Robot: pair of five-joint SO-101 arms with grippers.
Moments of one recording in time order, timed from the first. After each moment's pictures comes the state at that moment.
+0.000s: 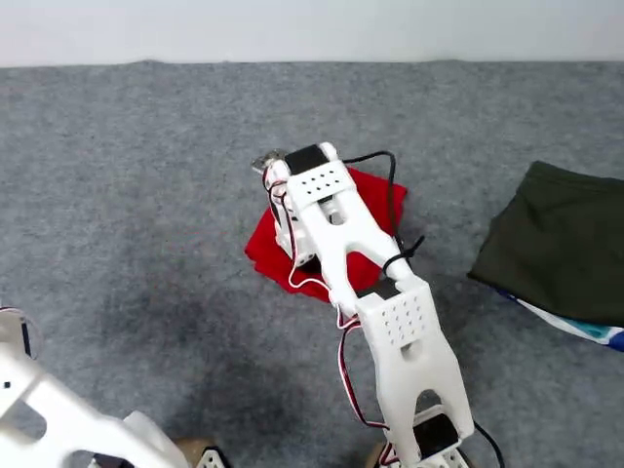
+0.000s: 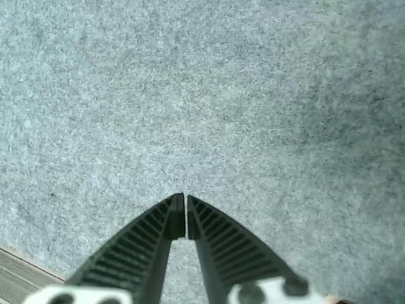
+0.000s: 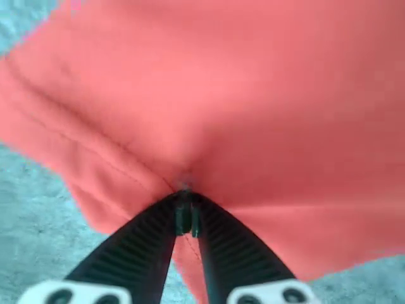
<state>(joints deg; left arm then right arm) -58.1 -43.0 32.2 88.5 -31.3 -29.1 46.9 -41.7 100.4 8.9</state>
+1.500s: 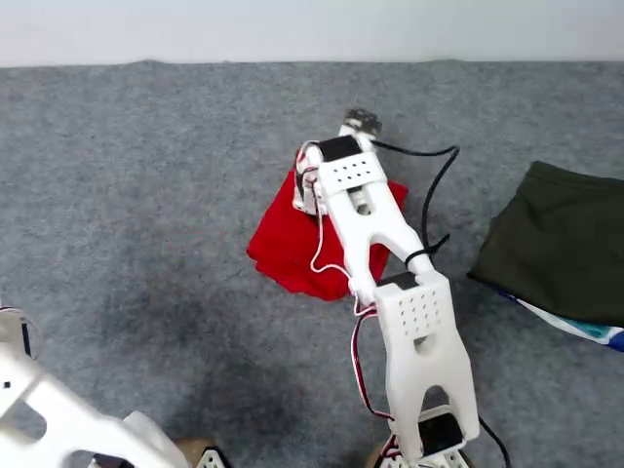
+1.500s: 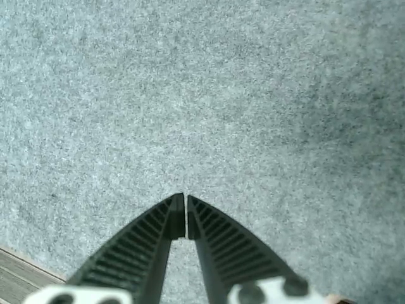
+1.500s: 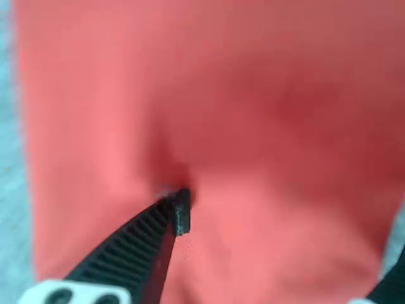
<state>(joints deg) -58.1 -43.0 32.2 88.5 -31.6 -21.8 50.7 -41.8 82.1 -42.9</state>
